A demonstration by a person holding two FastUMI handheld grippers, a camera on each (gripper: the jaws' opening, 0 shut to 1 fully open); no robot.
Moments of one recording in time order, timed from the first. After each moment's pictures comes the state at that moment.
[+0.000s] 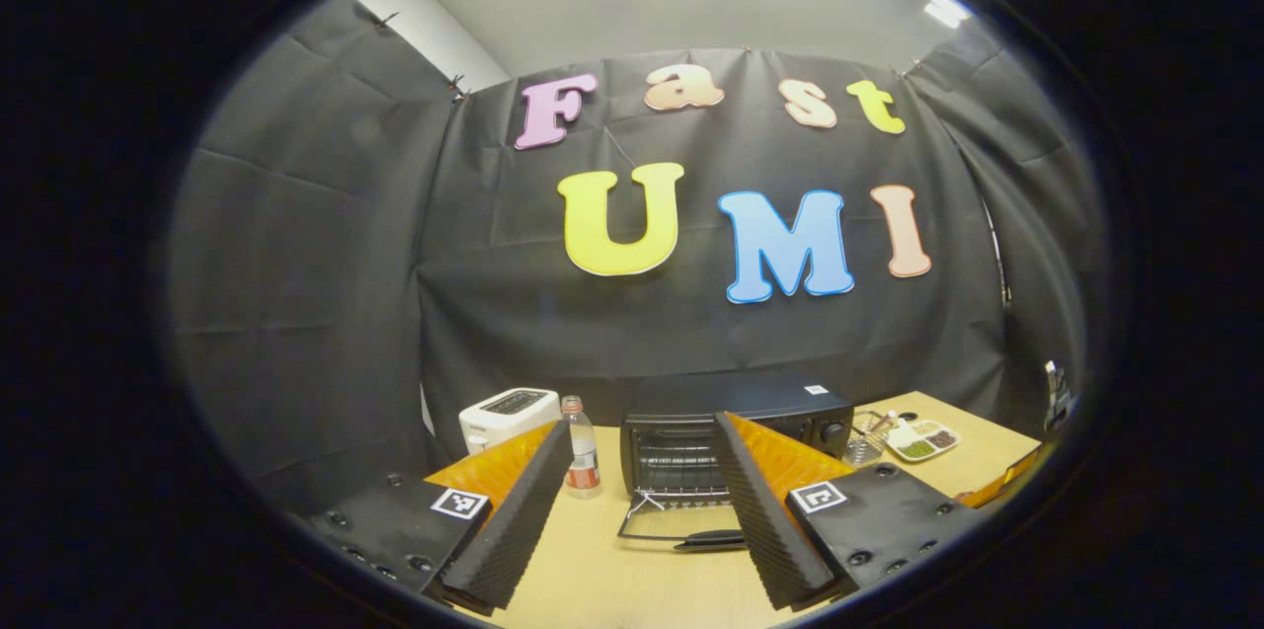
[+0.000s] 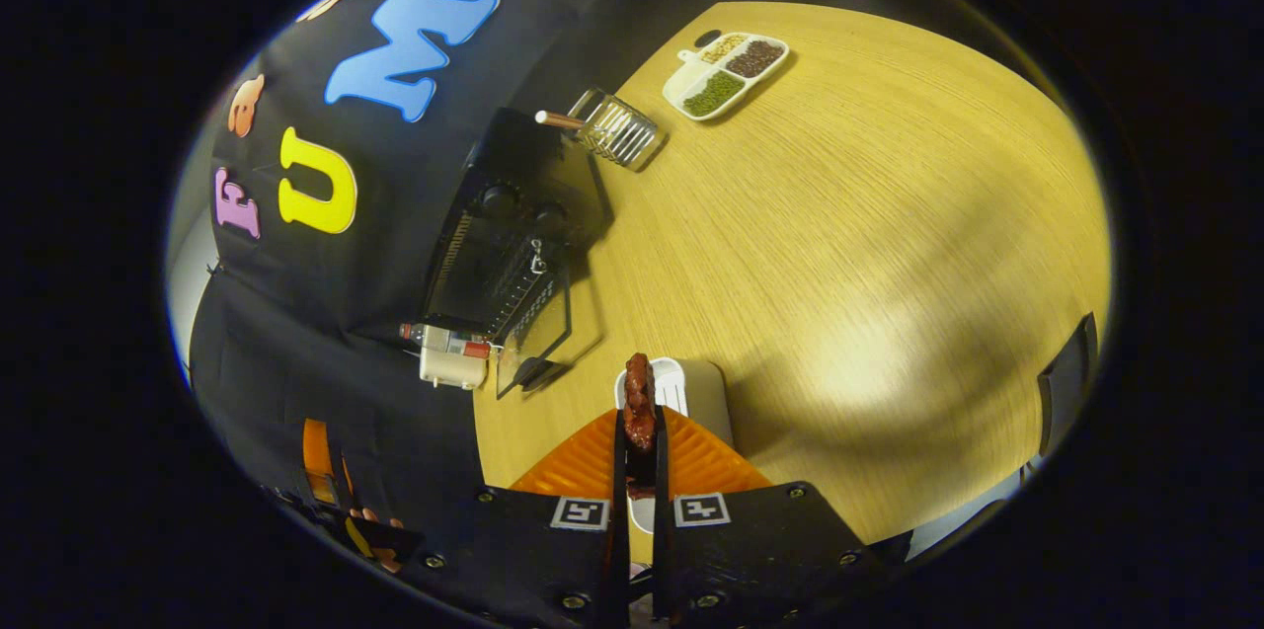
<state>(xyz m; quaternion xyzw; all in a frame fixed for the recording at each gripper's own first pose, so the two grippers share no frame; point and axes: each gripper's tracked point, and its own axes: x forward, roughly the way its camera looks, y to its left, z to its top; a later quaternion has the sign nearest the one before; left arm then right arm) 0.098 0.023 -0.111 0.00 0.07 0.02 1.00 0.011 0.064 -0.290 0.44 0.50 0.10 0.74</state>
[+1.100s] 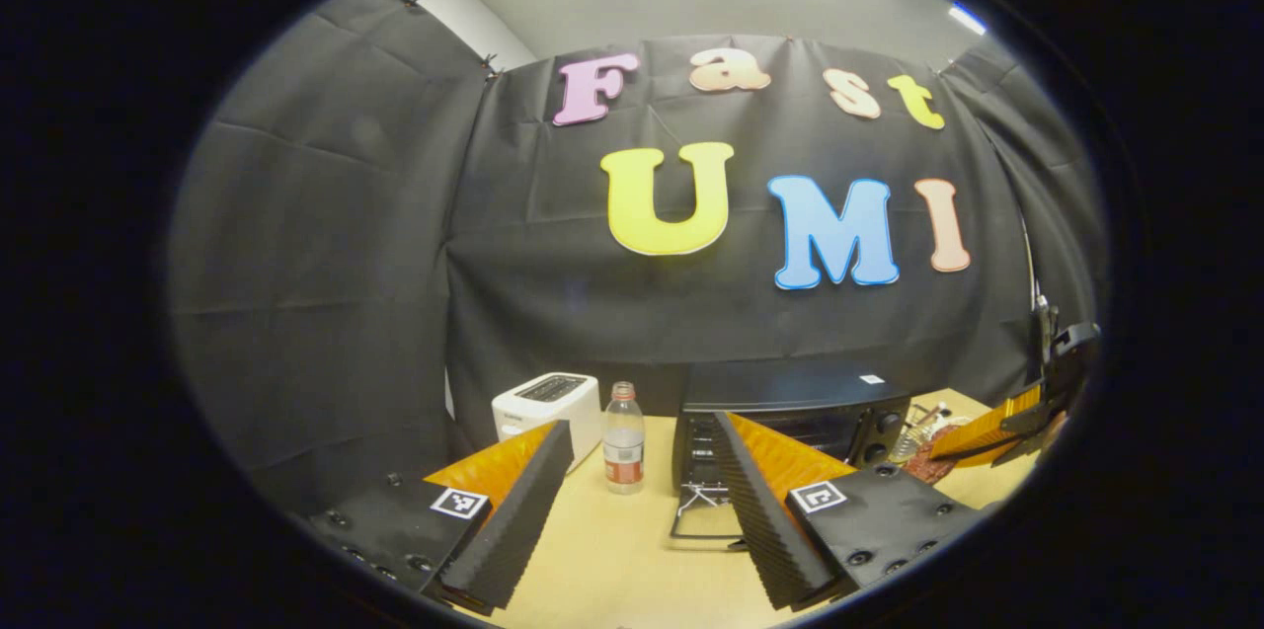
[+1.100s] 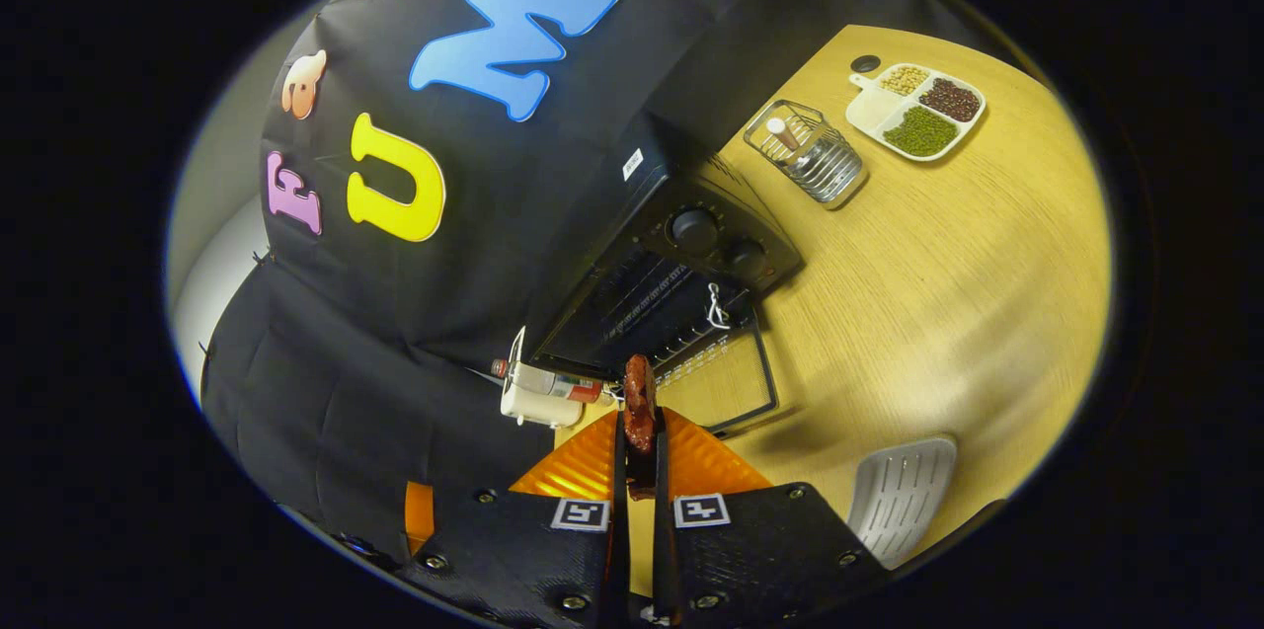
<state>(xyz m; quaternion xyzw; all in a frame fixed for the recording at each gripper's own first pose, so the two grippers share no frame) 0.124 0.101 -0.140 -0.01 0.09 0.06 0.99 0.130 0.187 -0.222 0.47 0.41 0.16 0.77</state>
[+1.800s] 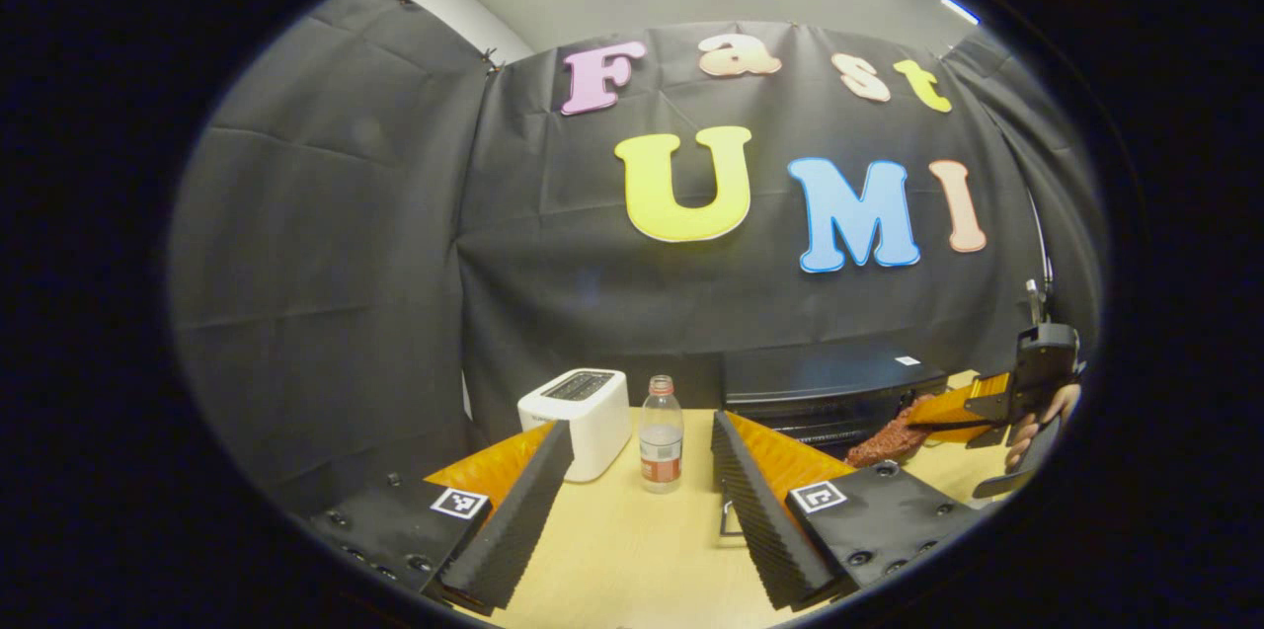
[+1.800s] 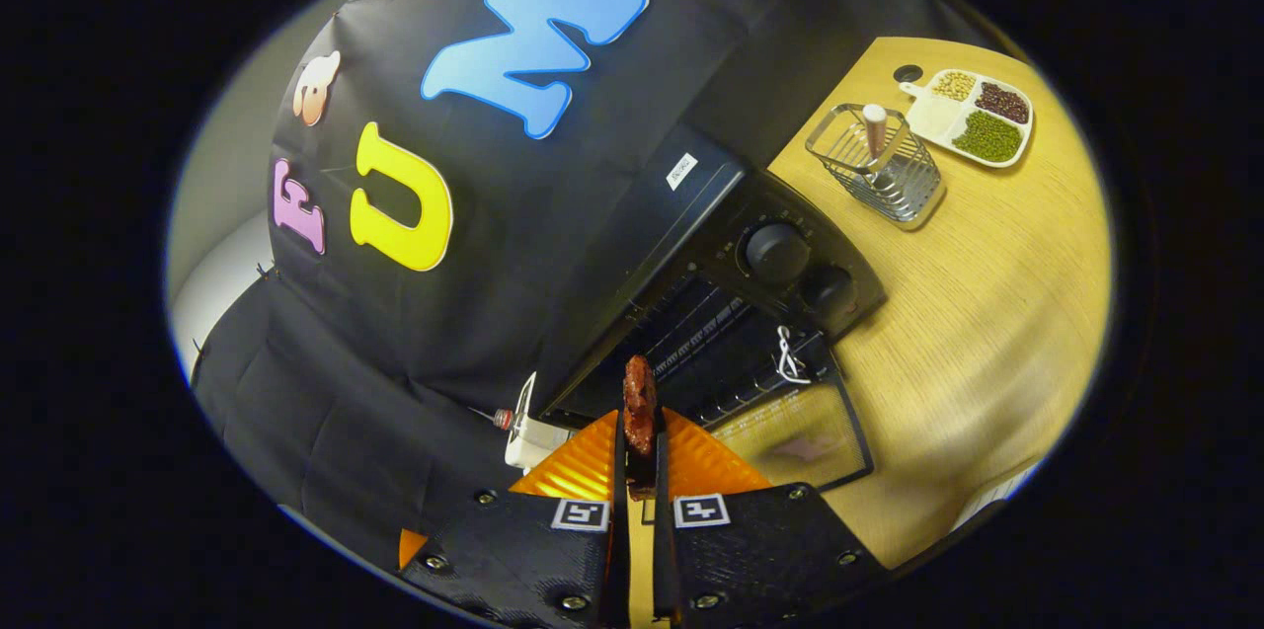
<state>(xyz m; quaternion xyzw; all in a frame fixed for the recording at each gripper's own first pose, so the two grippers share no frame) 0.141 0.145 -0.157 0.01 0.11 0.06 0.99 0.210 0.245 -0.236 0.48 0.32 0.14 0.80</state>
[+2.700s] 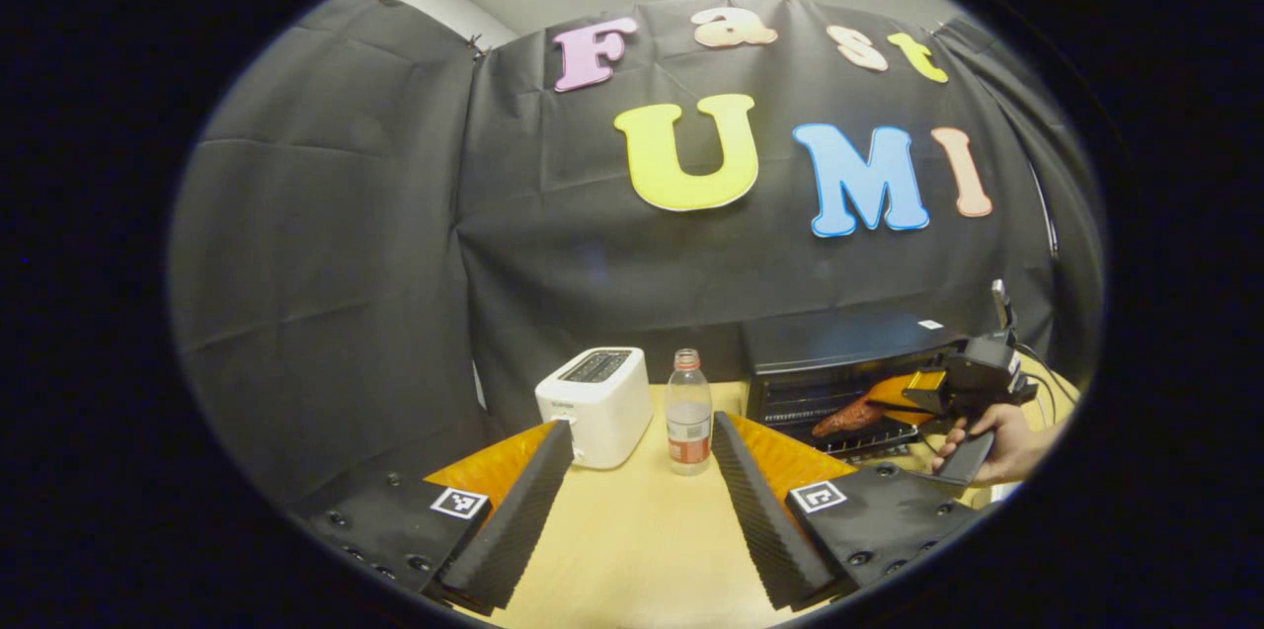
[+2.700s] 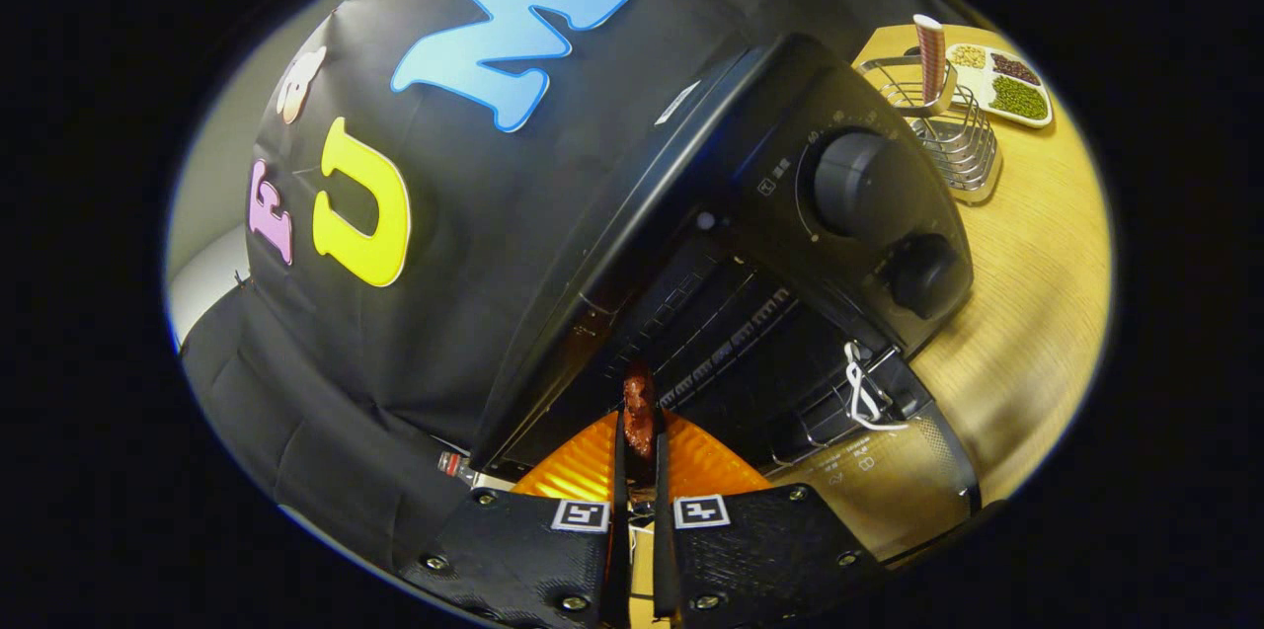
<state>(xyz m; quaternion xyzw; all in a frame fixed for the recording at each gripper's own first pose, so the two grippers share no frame) 0.144 0.177 -0.177 0.04 0.16 0.06 0.98 0.281 0.298 -0.297 0.48 0.30 0.10 0.82</state>
